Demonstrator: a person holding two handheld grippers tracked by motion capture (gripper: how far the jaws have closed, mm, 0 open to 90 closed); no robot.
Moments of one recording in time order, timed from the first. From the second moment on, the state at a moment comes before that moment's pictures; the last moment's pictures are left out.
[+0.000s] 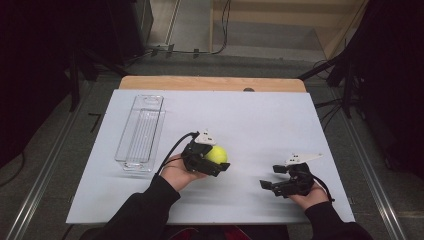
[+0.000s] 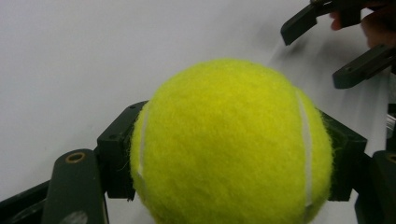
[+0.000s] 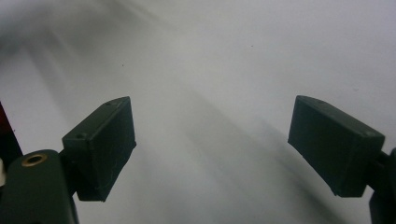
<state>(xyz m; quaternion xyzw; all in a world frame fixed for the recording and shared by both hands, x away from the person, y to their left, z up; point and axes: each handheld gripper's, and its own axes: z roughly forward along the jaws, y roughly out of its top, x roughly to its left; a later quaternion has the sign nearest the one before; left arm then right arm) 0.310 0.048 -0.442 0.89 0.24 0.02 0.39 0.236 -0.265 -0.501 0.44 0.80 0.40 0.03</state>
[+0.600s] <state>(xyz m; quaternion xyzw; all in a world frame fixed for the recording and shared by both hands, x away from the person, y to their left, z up) 0.315 0.059 -0.425 0.89 0.26 0.01 0.39 0.236 -0.265 -0.501 0.44 0.80 0.40 0.03</state>
